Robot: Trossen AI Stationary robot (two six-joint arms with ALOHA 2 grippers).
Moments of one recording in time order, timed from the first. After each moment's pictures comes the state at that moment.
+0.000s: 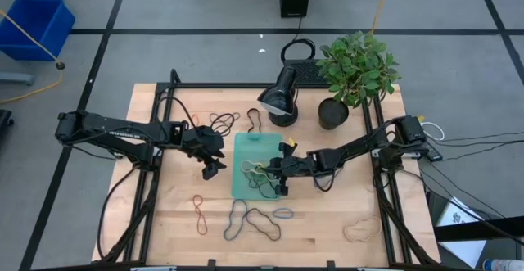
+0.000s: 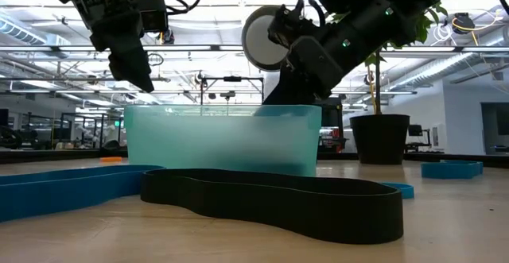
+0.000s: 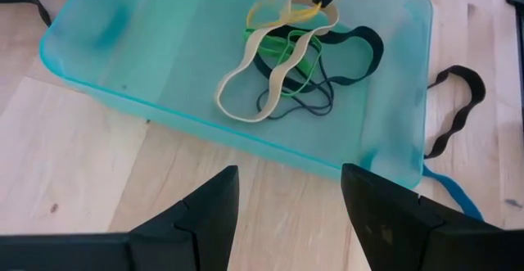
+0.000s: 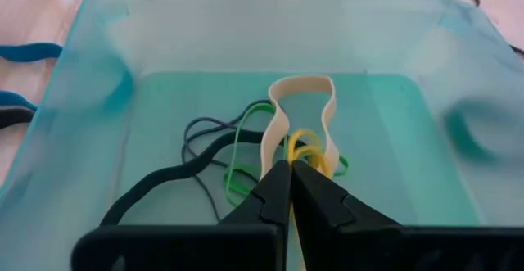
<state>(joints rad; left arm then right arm) 0.01 1.14 0.73 -0.48 0.13 -0.37 0.18 1.78 0.89 0.22 0.26 0.11</state>
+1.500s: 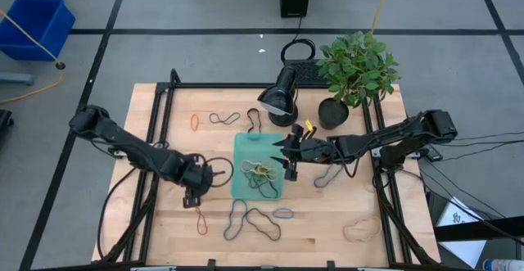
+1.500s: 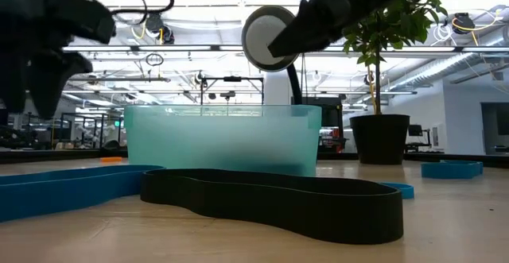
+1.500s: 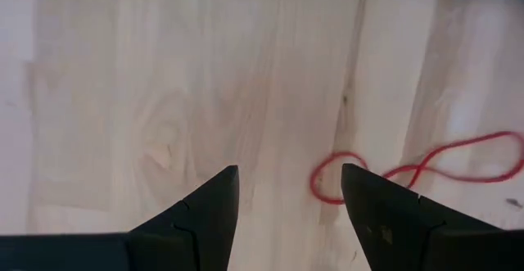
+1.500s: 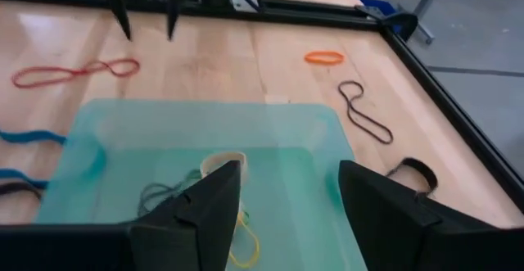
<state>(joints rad) -0.43 1.31 0.81 -0.88 -0.01 -0.56 0.13 1.46 0.86 0.11 0.34 0.01</state>
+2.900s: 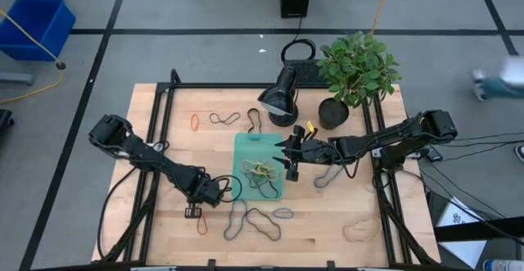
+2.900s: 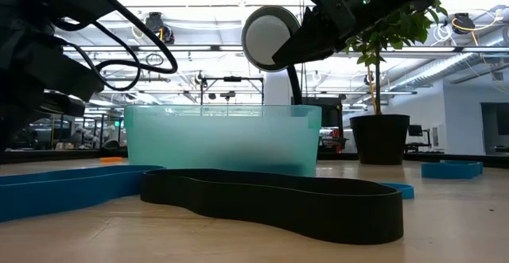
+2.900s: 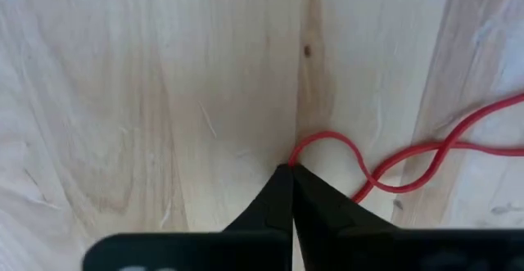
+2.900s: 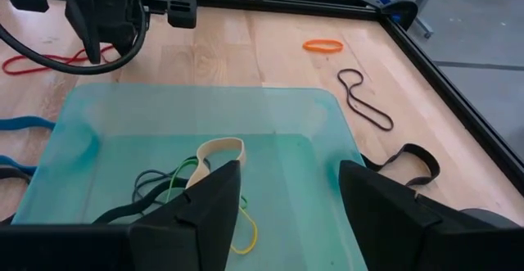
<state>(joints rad) -0.47 1.65 0.81 -0.77 0.14 -0.47 0.13 1.46 0.81 0.16 0.34 0.01</state>
